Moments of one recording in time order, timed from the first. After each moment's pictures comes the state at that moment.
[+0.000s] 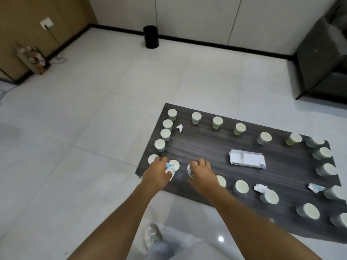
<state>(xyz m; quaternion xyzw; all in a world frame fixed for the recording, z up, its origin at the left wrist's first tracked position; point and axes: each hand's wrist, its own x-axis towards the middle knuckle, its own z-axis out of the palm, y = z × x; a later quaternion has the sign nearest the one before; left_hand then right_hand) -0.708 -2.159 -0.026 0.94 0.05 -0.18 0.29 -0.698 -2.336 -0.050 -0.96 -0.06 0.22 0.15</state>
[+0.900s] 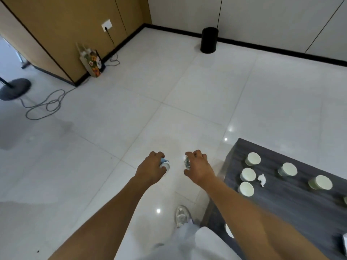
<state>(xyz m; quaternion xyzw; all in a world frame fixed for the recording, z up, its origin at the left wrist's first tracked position) -0.455 -1.730 -0.035 0.94 0.14 -0.16 0.25 -0.398 -1.910 -0.077 -0.94 -0.17 0.21 0.22</state>
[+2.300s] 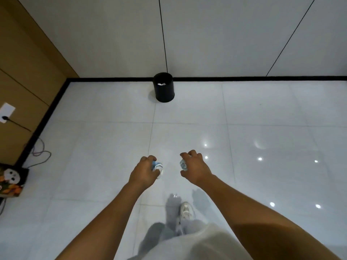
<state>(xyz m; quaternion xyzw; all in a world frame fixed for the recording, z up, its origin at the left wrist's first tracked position) 0.529 -1.535 -0.049 0.94 0.01 -0.21 0.25 0.513 -1.735 -0.072 -0.95 0.01 0.18 0.26</state>
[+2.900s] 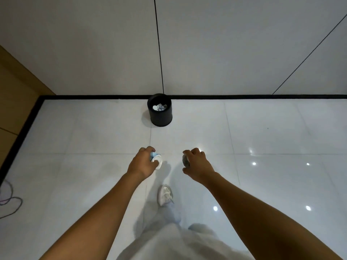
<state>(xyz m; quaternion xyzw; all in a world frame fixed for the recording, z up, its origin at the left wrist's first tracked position) 0.961 -1.541 -0.064 0.93 -0.01 -0.23 0.27 0.914 -1.745 -0.082 -0.94 0.06 0.21 0.26</state>
